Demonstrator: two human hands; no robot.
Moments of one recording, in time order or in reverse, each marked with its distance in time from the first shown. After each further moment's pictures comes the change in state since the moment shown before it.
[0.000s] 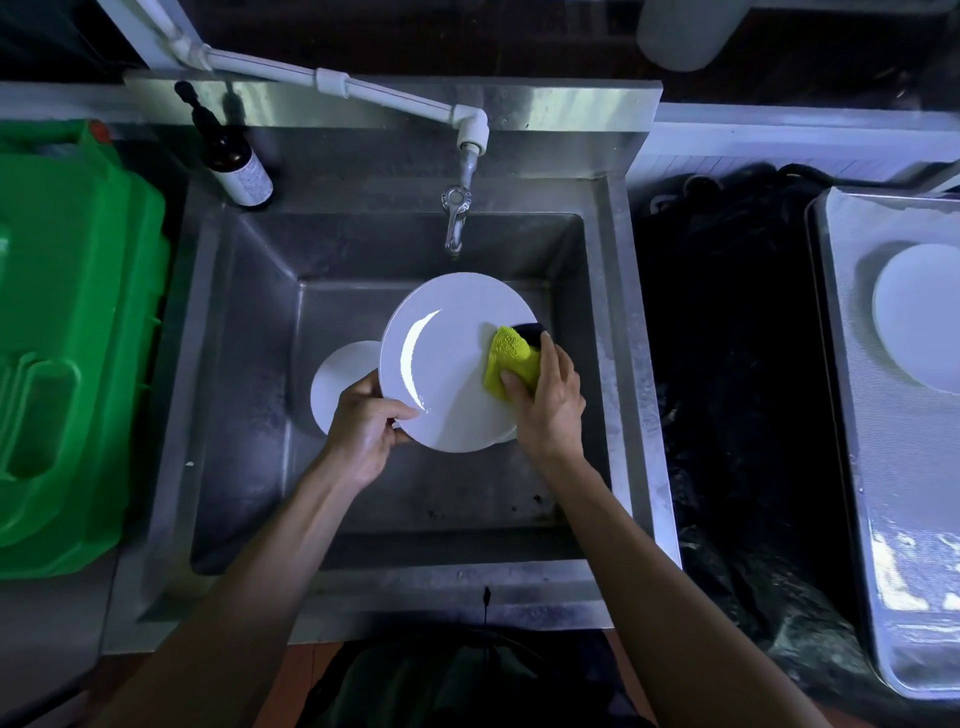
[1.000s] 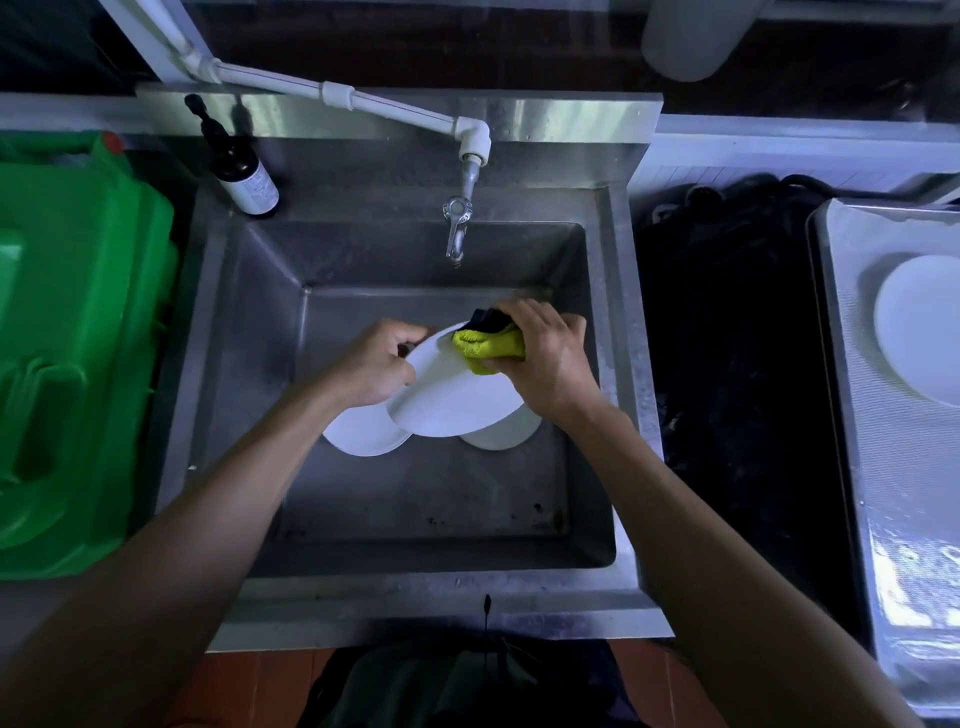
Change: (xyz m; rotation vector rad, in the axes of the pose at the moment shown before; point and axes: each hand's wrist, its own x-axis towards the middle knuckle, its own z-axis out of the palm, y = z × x) left_hand 0.031 0.073 0.016 0.892 -0.265 0.302; right_hand 0.049 -0.035 -0.036 -0.197 -0.010 -0.545
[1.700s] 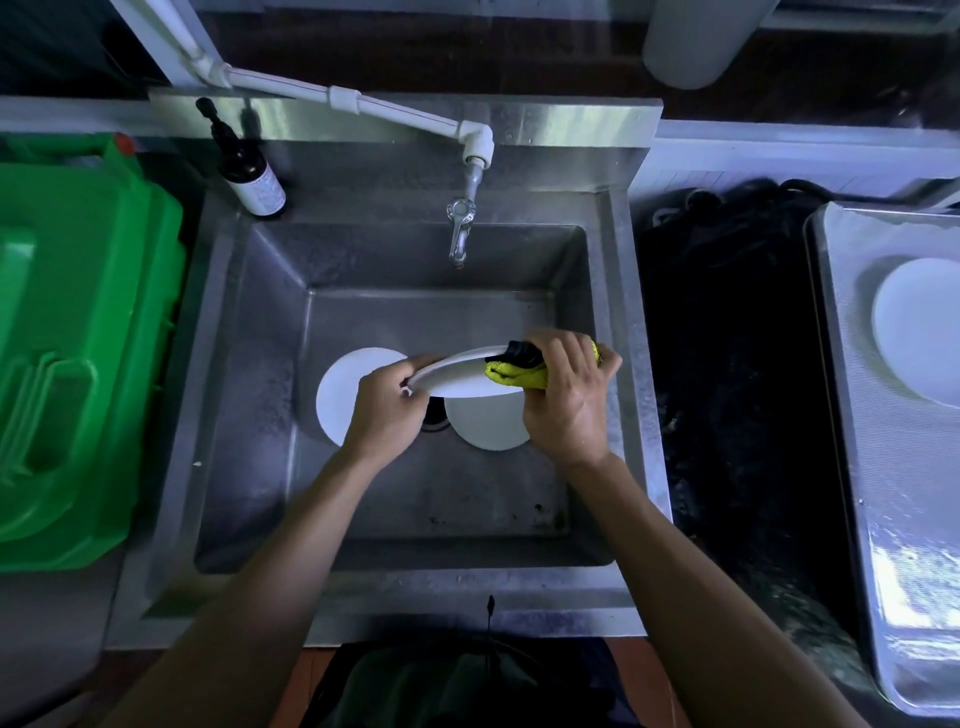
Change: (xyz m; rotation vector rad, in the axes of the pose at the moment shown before) left_hand -0.034 -0.027 0.058 -0.073 0.385 0.009; right_hand -0.048 -0.003 0.005 -0.187 0.350 -0.036
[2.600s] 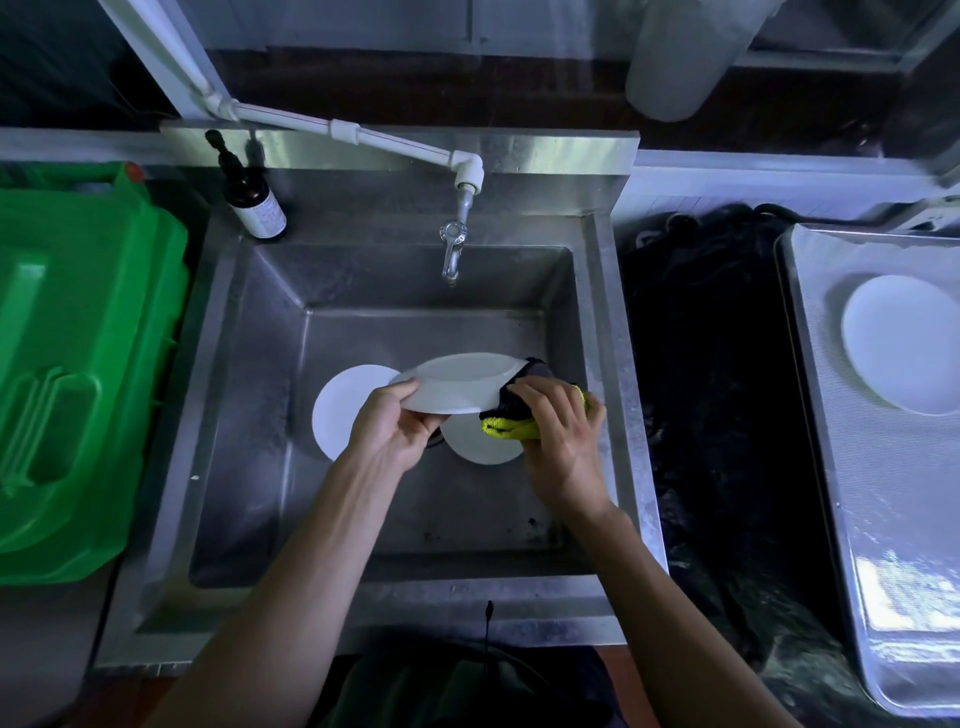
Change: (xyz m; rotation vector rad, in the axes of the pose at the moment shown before) left_hand 0.002 0.034 0.011 -1.285 0.122 -0.762; right_hand -0.046 0.006 -0.016 0.057 -0.126 -0.070
